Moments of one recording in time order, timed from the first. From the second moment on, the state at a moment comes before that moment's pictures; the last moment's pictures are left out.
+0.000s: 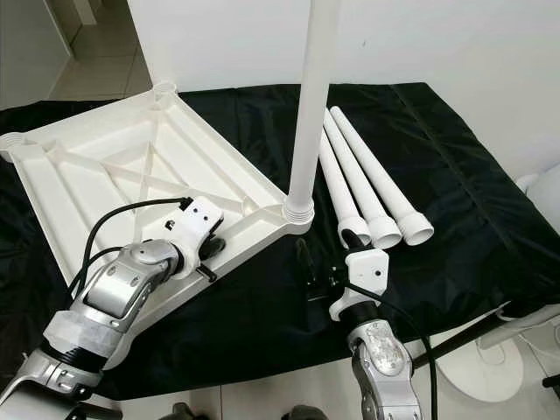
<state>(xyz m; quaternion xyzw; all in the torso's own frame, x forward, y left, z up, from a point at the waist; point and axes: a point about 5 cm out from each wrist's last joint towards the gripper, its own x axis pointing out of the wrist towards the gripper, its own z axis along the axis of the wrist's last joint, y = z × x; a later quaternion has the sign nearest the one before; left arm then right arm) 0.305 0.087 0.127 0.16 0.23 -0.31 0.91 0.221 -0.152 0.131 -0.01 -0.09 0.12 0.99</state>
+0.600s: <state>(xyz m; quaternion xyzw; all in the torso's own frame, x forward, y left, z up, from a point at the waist) 0.295 0.074 0.123 0.14 0.23 -0.30 0.91 0.223 -0.153 0.133 -0.01 -0.09 0.12 0.99</state>
